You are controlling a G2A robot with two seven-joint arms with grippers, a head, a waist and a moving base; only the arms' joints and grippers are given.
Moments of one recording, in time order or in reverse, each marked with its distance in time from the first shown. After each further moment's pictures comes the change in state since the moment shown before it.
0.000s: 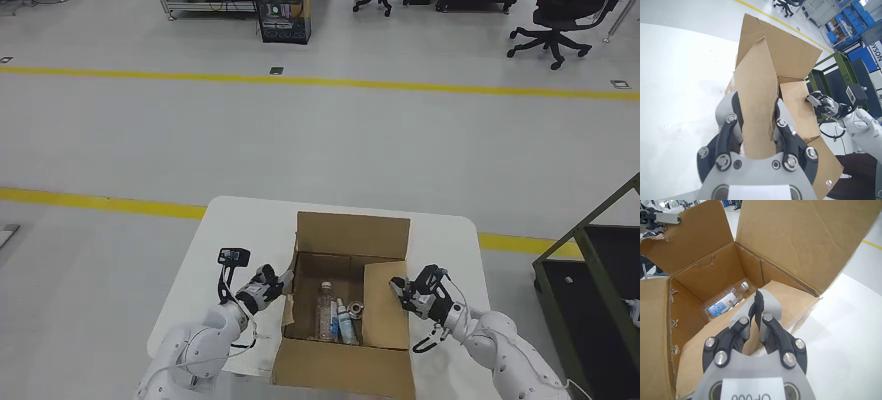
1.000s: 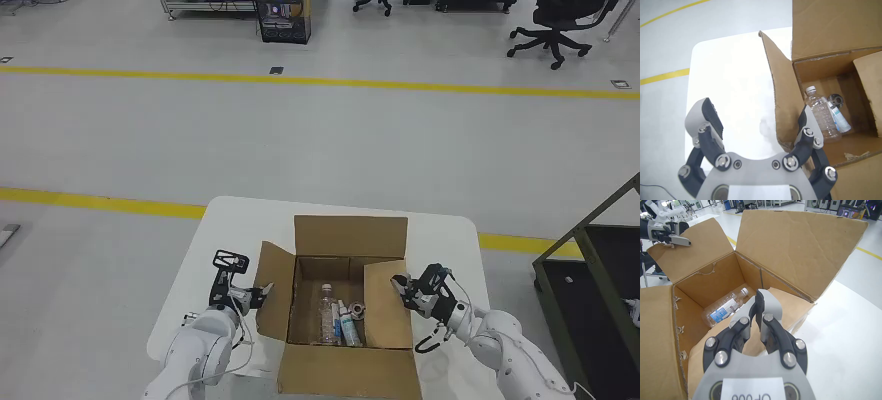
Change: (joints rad) left arm 0.031 0.035 0.042 -0.061 0.616 0.128 -0.067; right arm -0.041 0.012 0.042 -0.087 -0.017 -0.005 0.005
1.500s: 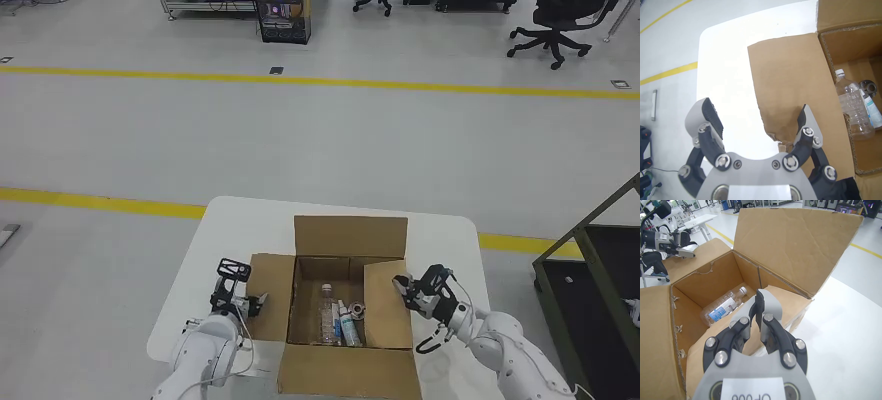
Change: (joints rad) left arm -0.016 -0.005 0.035 0.111 0.087 0.034 -0.001; right arm -0.006 0.000 0.004 0.005 0.004 0.007 0.000
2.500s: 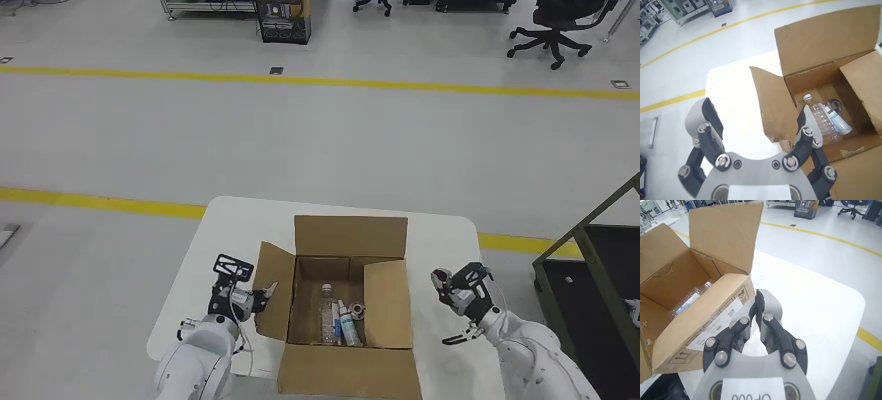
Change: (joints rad) left arm 0.142 0.010 -0.046 -0.309 0.007 -0.100 0.135; right arm -0.078 0.026 0.153 0.015 0.024 0.108 0.049
